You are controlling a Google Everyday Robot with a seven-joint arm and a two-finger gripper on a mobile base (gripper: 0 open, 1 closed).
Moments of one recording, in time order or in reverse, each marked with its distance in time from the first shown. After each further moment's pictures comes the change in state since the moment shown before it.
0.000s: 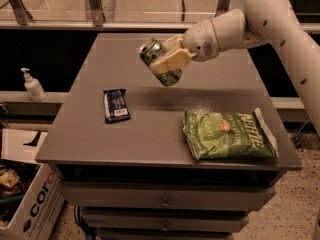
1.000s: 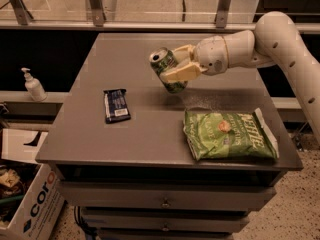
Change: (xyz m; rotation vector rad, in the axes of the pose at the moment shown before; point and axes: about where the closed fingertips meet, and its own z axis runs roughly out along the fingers) arm 0.030 0.003 -0.011 -0.002 -0.130 -0.096
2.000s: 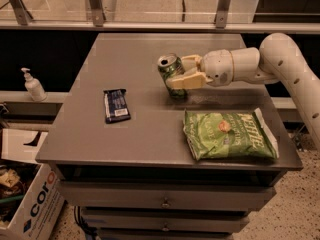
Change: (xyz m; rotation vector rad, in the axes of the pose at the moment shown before) arm 0.032 0.003 -0.013 0.024 -0.092 0.045
